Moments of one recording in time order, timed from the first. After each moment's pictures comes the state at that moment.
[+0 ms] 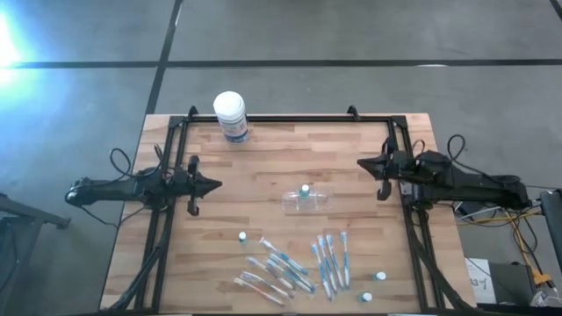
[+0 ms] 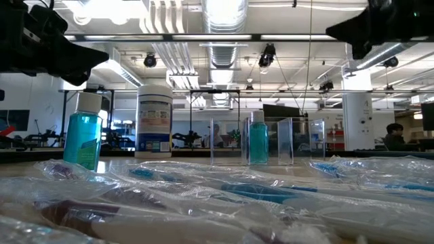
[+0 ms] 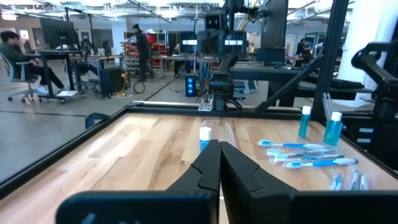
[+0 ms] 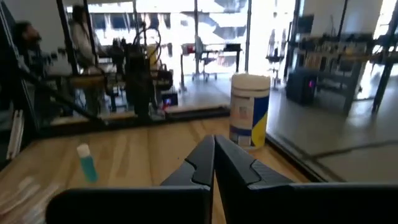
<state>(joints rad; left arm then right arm) -0.02 0.02 0.01 0.04 -0.11 -0.03 -0.13 0.33 0.33 -0.01 0.10 0.05</state>
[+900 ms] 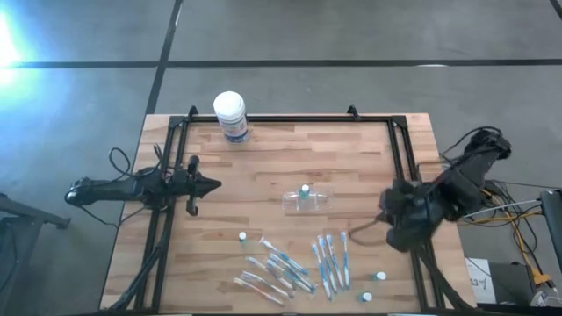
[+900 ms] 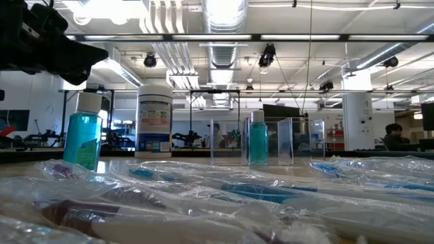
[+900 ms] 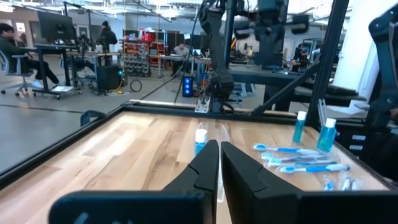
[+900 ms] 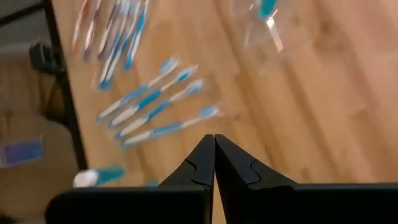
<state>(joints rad) -0.02 0.02 0.03 0.03 -0.10 -0.07 0.76 1.18 1.34 -1.35 0.34 1.08</state>
